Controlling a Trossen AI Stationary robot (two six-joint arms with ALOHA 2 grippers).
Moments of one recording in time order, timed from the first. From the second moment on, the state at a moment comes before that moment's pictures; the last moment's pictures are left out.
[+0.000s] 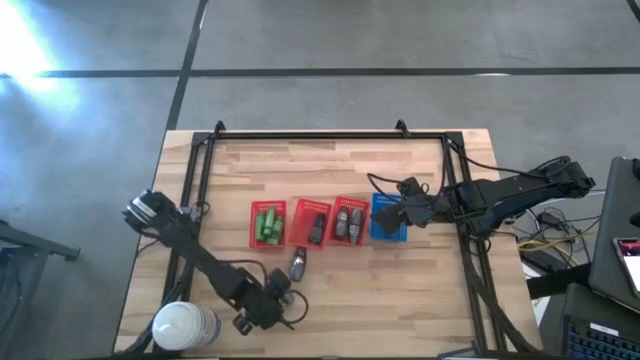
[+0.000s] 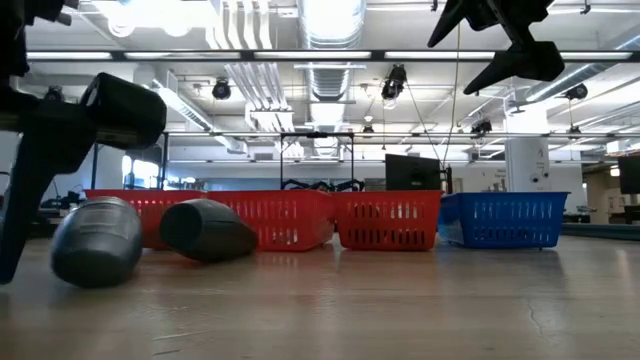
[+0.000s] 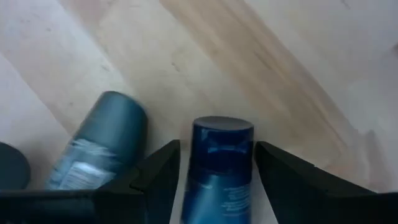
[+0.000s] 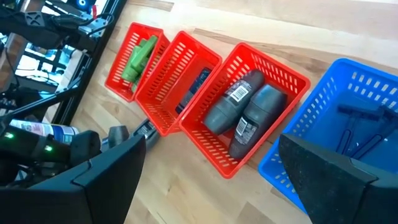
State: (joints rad) left arm -0.68 1.75 1.01 -0.40 -0.05 0.05; right arm 0.22 1.11 0.95 -0.65 0.37 1.28
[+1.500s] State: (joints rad) left arm -0.02 1.59 0.94 -0.19 -0.29 -1.12; right arm 0.22 1.11 0.94 -0.65 0.37 1.30
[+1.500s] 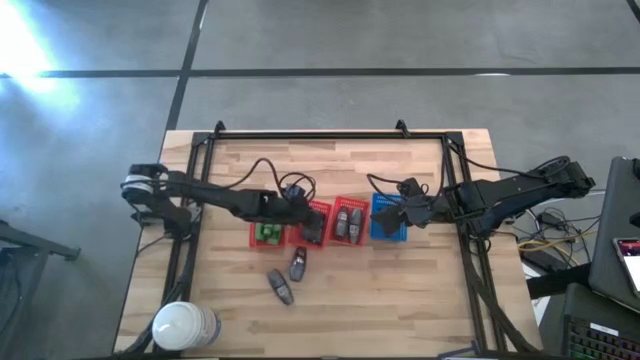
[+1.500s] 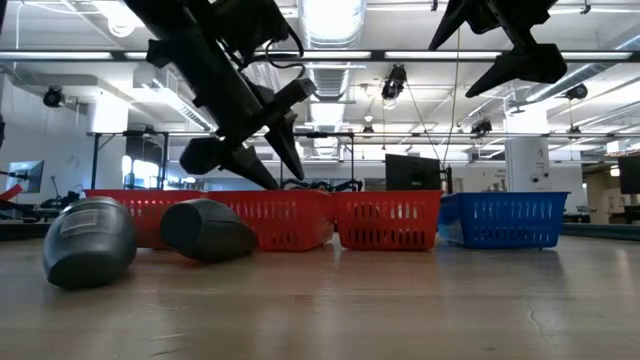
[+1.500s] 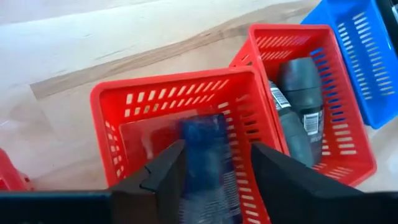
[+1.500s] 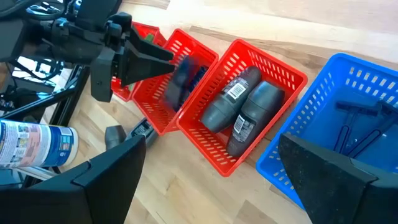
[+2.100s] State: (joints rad) left arm -0.45 1.43 0.94 -0.53 0.06 0.21; right arm 0.22 1.11 0.93 -0.65 0.37 1.29
